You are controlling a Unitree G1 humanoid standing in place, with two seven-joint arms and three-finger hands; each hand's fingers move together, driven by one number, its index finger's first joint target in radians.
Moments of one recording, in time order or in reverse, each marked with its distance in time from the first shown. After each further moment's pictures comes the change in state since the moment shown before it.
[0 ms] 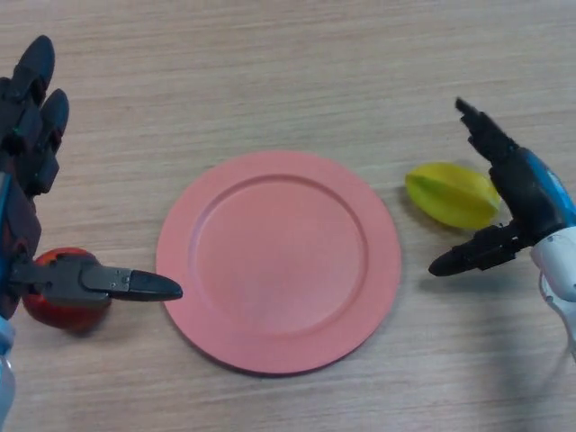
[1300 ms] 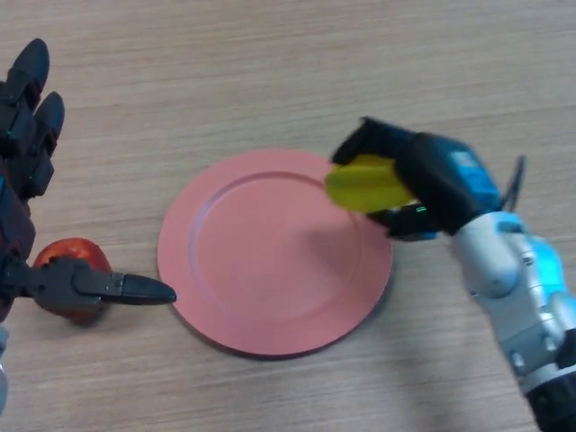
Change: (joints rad) left arm -0.013 0.000 0.010 -0.005 -0.005 0.003 -0.029; right arm 0.050 0.135 0.232 -0.392 -0.228 0.219 0.081
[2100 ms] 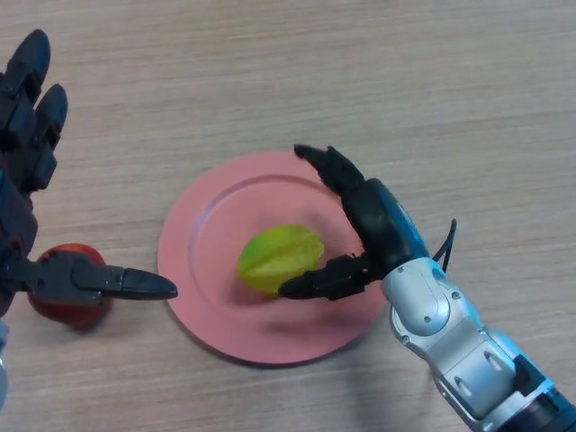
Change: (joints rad) left arm 0.001 0.003 0.002 -0.015 -0.027 0.014 0.000; right arm 0.020 0.000 0.266 -0.085 0.551 0.280 -0.295
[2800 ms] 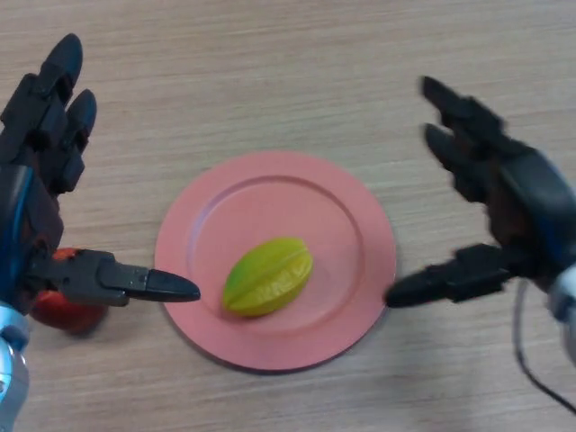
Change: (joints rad) left arm -0.016 -0.005 -0.057 -0.002 0.005 0.066 0.032; right arm 0.320 -0.053 -0.544 -0.719 0.183 0.330 0.495
